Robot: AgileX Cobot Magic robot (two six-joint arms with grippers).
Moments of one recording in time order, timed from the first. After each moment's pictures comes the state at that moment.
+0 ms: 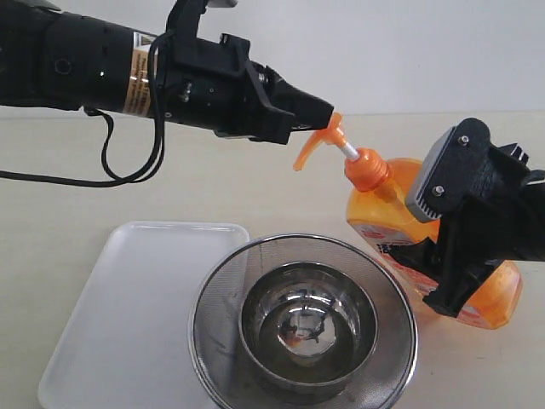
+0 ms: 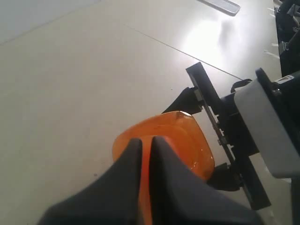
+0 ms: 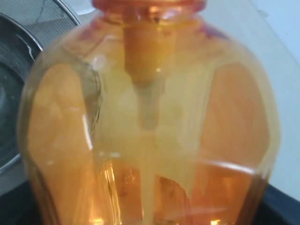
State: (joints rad) left arm -0.51 1.65 -1.14 1.67 -0.68 -1.62; right arm 0.34 1.30 -0.53 1.43 0.22 -2.12
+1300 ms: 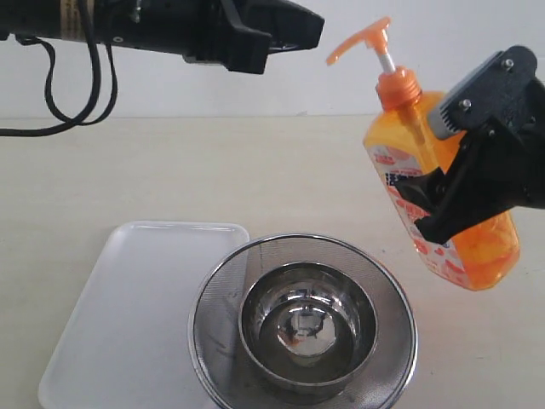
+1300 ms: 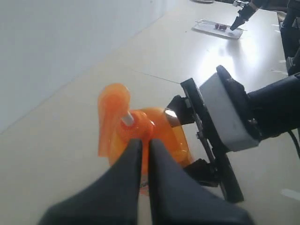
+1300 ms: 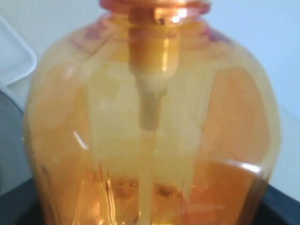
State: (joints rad) left arm -0.51 1.48 -1.18 1.74 -0.64 -1.62; right arm 0.33 1.24 -0.61 1.66 0.12 -2.12
